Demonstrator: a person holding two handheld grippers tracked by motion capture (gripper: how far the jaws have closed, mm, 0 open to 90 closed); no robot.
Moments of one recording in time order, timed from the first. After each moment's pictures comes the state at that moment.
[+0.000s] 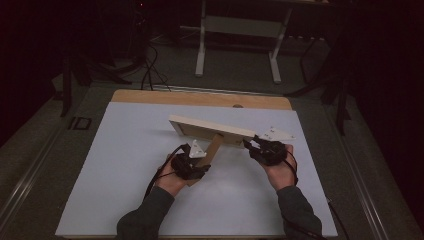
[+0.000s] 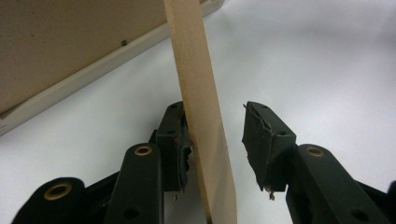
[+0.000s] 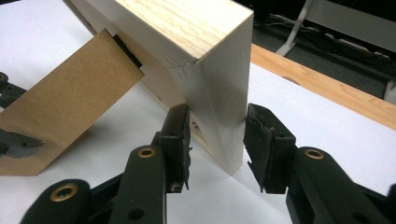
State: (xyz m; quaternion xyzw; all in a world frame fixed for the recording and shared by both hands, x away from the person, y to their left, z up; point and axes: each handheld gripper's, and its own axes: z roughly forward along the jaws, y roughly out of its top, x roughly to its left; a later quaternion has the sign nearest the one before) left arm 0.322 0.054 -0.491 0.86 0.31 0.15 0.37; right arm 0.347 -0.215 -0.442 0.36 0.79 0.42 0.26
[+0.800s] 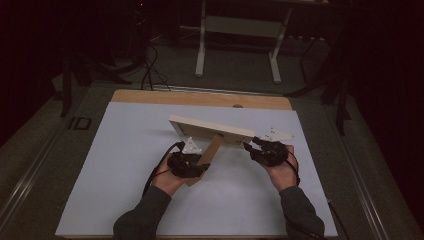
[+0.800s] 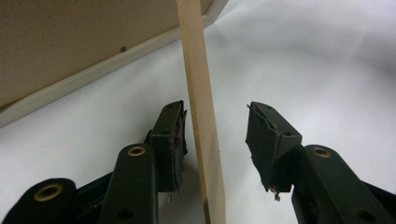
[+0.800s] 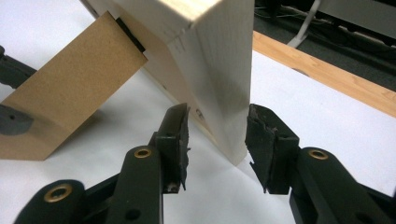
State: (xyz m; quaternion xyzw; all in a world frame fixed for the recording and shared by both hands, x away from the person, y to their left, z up) left arm 0.323 0.065 -0.484 0.85 0.33 0.11 0.41; right arm 0.348 -0.221 -0.447 0.35 0.80 0.41 0.24
